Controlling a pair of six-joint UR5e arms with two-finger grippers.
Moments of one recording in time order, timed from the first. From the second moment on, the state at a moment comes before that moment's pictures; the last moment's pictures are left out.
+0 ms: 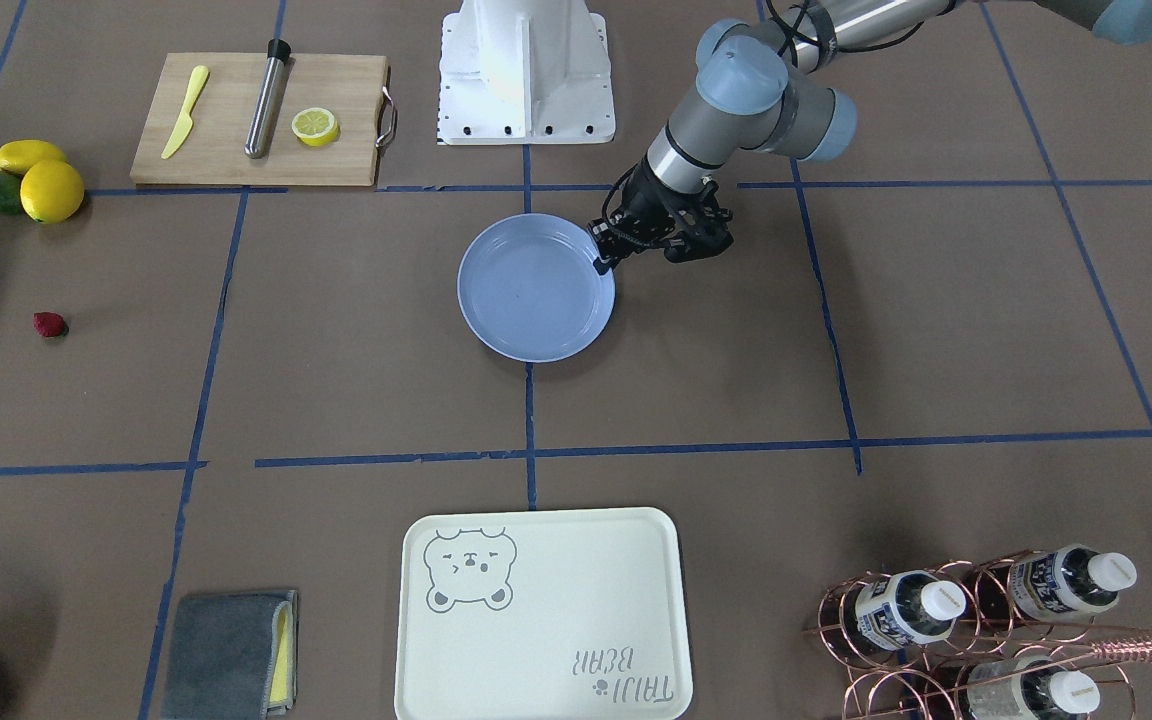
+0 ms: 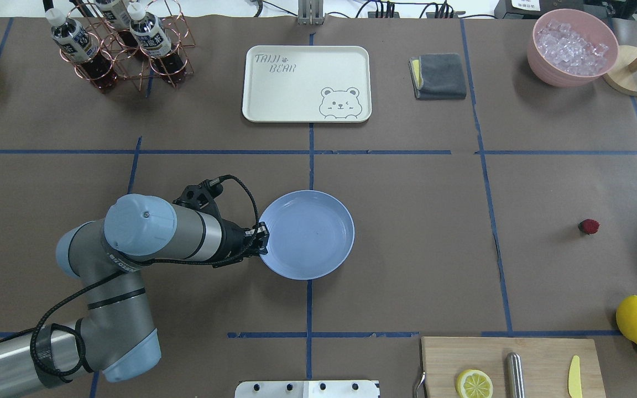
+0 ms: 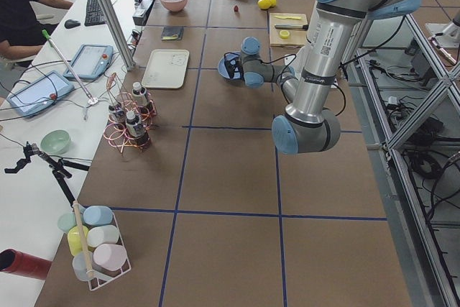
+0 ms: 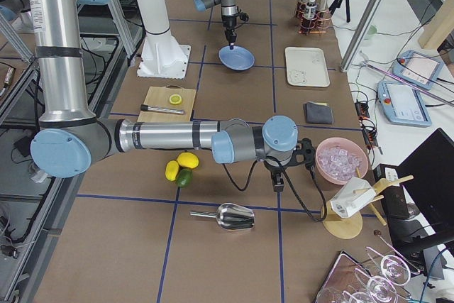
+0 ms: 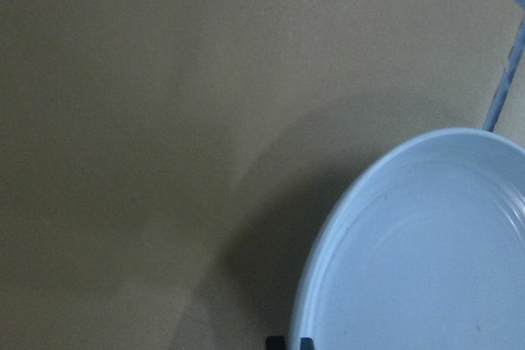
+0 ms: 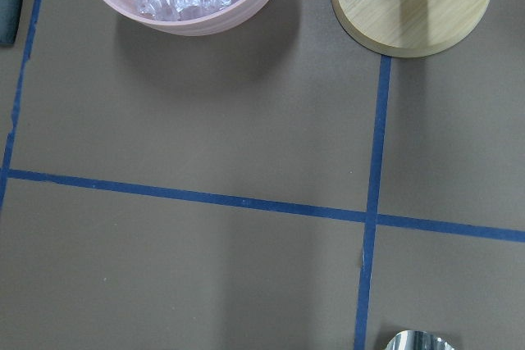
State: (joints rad) left arm -0.42 -2.00 -1.69 -2.21 -1.84 -1.81; right arm 1.57 -1.51 1.58 -1.44 2.50 0.05
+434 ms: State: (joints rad) left arm -0.43 -1.99 -1.71 -2.21 -1.84 -1.80; right arm 1.57 -1.51 1.57 -1.44 2.50 0.05
